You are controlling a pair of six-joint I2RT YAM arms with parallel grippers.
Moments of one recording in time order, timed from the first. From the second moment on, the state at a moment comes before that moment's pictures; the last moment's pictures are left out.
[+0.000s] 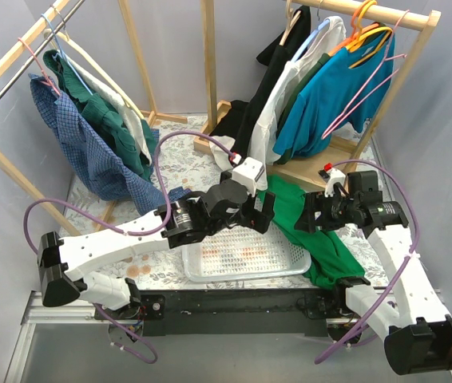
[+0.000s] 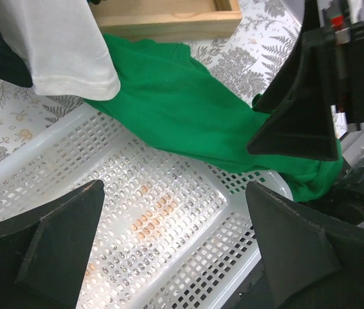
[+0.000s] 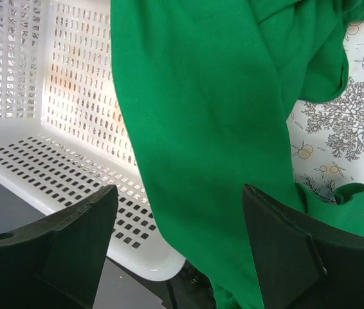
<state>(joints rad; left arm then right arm) -1.19 1.35 1.25 -0.38 -0.36 -0.45 0.14 0.90 0.86 -0.92 -0.53 0.04</state>
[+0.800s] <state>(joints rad) -1.18 1.30 1.21 -0.38 -0.33 -0.45 0.15 0.95 0.80 -0.85 -0.45 0.06</state>
